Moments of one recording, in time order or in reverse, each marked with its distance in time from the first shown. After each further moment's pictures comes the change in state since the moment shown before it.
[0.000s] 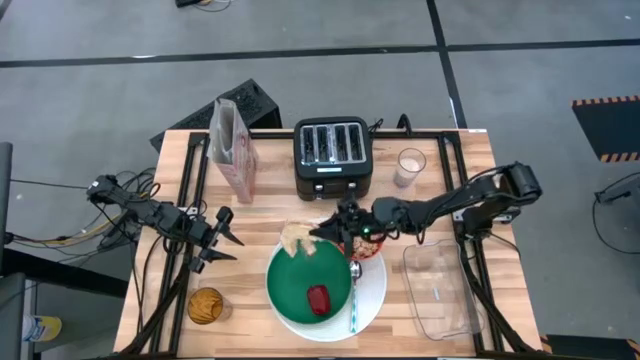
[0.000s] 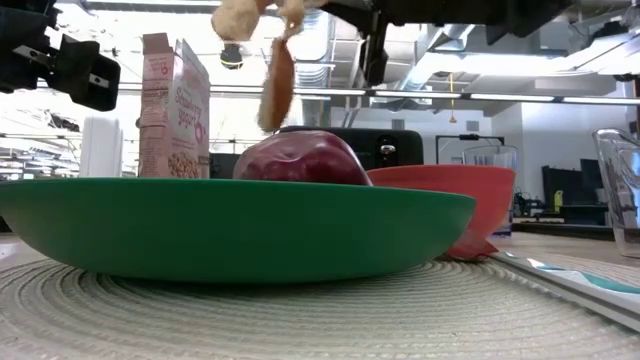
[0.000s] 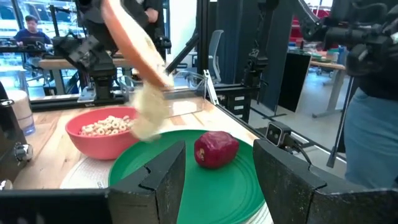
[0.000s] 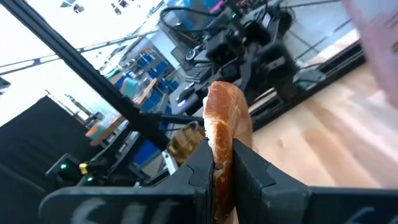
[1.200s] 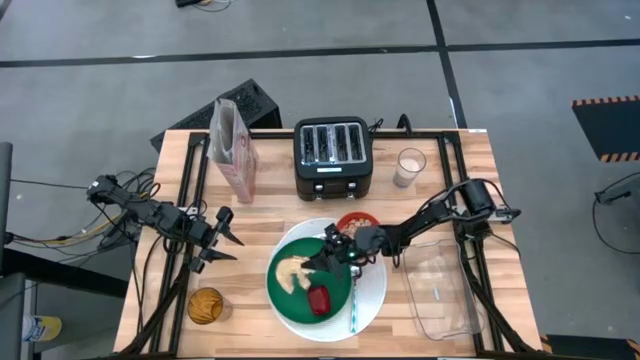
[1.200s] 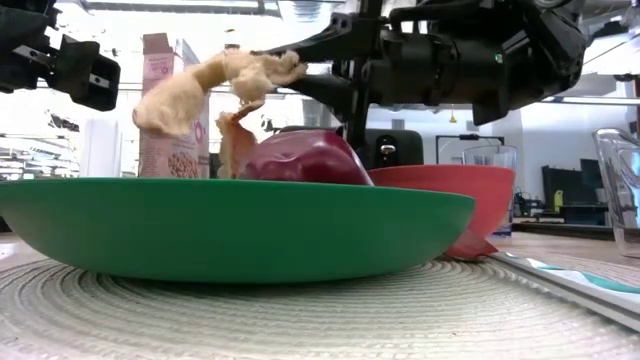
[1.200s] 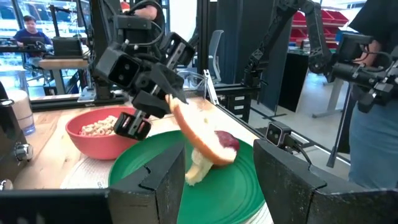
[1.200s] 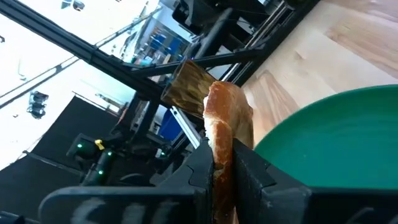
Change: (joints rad) left arm 0.000 0.000 0.000 0.000 0.000 0.000; right arm 0.079 0.387 0.000 0.356 -0.073 0.274
